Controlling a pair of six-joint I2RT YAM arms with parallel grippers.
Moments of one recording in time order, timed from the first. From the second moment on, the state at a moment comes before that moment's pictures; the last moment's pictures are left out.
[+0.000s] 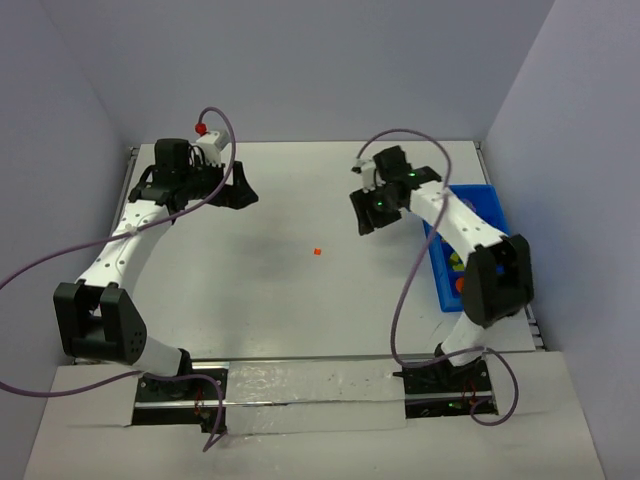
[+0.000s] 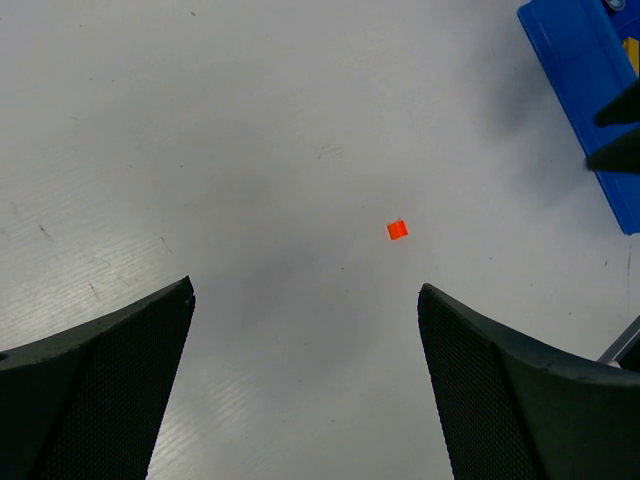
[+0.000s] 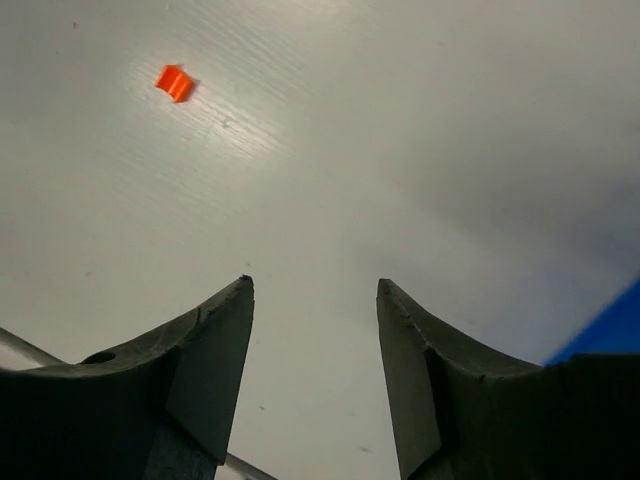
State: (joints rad) left arm -0.16 1.47 1.28 -0.44 0.53 -0.05; right arm 0.32 1.61 1.39 -0.85 -0.21 -0.11
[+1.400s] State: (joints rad) left arm -0.13 1.46 1.28 -0.44 0.52 -0.05; right arm 0.65 2.19 1.71 -0.81 0.01 0.53
